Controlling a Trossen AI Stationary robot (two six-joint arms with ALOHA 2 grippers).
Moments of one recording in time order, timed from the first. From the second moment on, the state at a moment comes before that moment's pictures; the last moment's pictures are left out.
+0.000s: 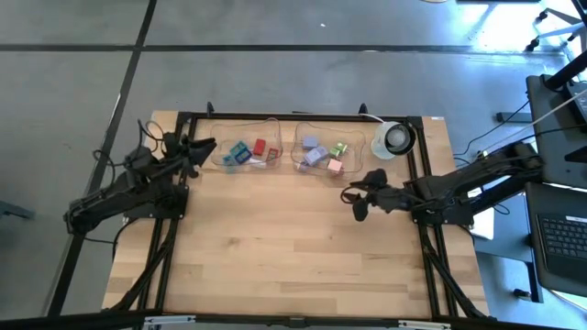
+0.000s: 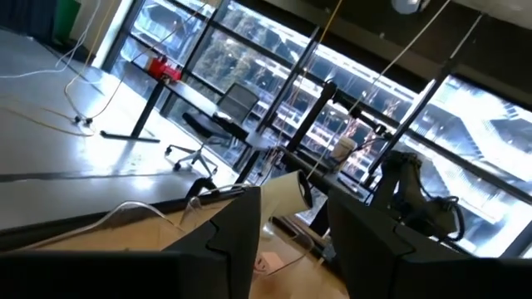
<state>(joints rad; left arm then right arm) 0.46 0.03 0.24 -0.04 -0.07 -0.57 0.30 1.02 0.44 -0.10 0.59 0.76</state>
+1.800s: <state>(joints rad) 0.46 0.00 0.13 -0.21 -0.19 -0.60 0.30 0.23 0.01 0.07 0.59 0.38</state>
